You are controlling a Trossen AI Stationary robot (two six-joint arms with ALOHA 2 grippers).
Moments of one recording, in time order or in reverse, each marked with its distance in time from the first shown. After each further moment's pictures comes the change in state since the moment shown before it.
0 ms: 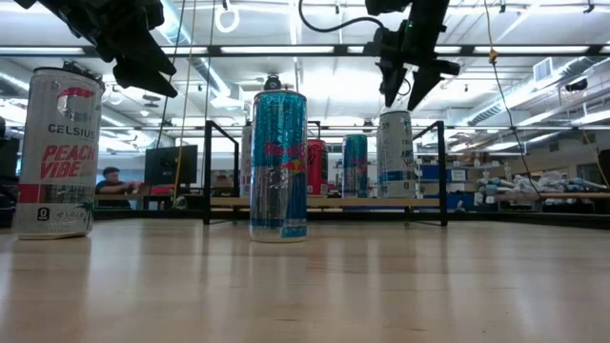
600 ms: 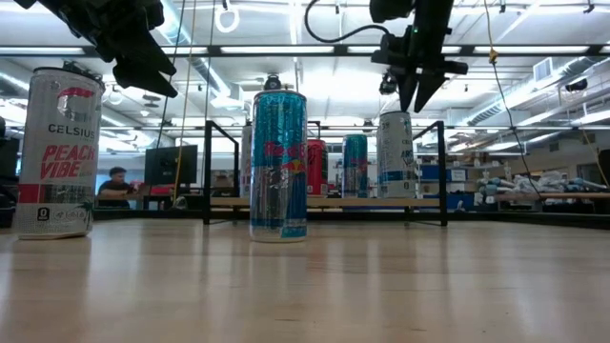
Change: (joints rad) left arm 0.000 0.000 0.000 0.000 0.000 0.000; right arm -0.046 -0.005 0.000 -0.064 0.023 -0.005
